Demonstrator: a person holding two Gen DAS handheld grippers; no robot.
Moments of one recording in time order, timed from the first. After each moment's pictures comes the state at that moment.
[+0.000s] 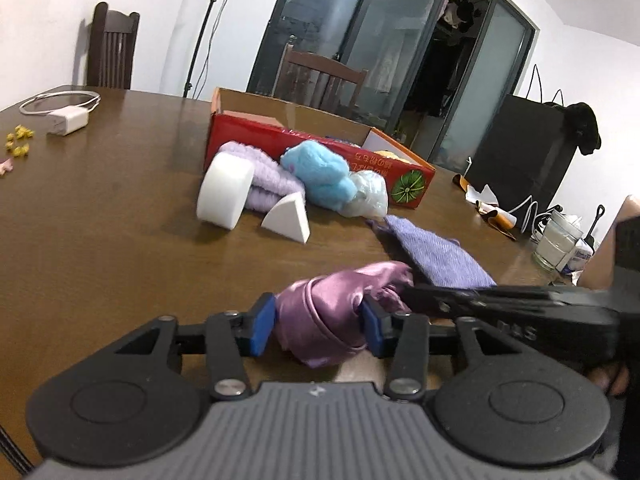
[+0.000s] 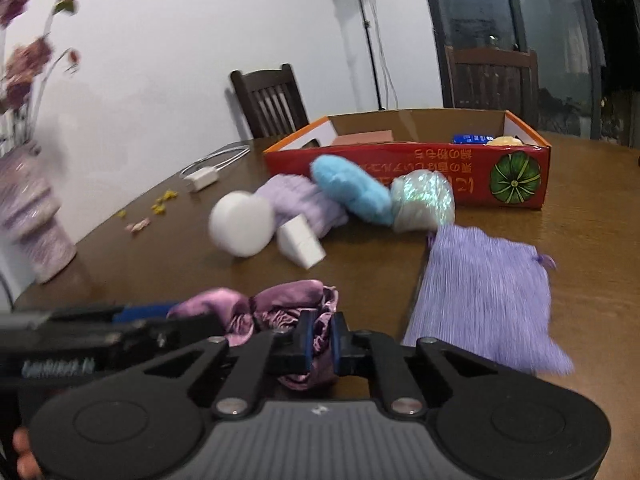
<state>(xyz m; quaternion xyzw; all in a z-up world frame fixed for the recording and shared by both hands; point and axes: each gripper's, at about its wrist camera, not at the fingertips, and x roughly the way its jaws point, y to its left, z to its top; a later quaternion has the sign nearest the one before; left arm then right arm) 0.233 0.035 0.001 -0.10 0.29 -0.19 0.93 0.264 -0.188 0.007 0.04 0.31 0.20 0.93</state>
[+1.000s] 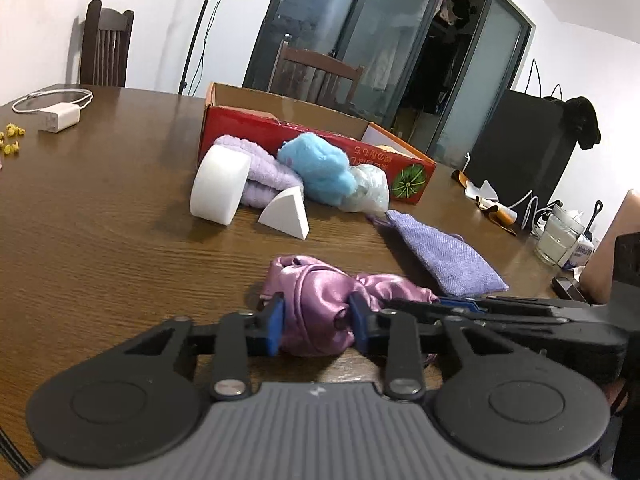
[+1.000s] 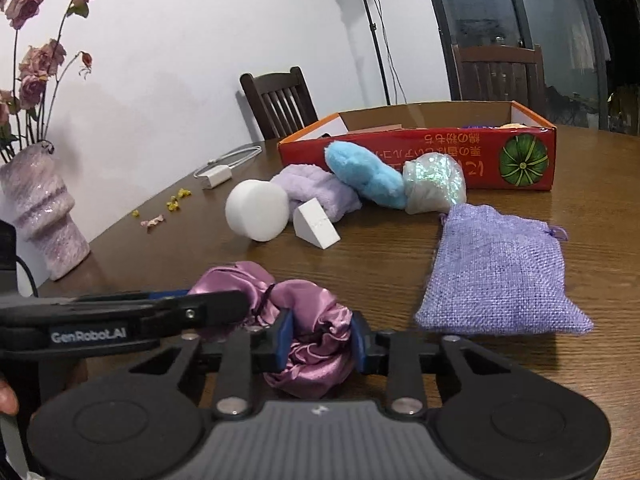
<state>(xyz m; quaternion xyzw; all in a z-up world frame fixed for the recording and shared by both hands) 0.248 0.028 -0.007 -0.10 0.29 -0.20 0.93 0.259 -0.189 -0.009 0.06 0.31 0.23 0.92</state>
